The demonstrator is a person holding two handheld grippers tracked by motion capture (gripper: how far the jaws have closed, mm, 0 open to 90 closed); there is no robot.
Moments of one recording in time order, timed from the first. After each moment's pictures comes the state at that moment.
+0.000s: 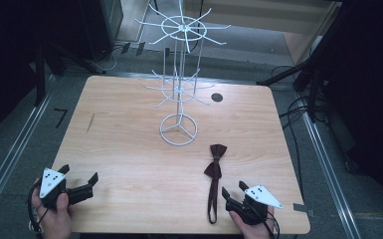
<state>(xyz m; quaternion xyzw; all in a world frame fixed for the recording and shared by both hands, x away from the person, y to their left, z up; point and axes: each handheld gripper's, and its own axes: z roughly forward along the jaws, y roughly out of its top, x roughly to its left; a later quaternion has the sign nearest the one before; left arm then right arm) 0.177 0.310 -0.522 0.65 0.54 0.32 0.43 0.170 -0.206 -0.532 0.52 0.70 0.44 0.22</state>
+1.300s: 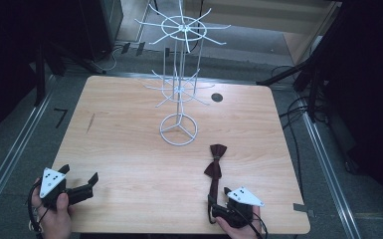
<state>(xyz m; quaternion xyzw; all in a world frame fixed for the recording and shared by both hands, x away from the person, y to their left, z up) 0.177 0.310 -0.522 0.65 0.54 0.32 0.43 0.167 -0.174 -0.545 0.50 0.74 0.42 0.17</state>
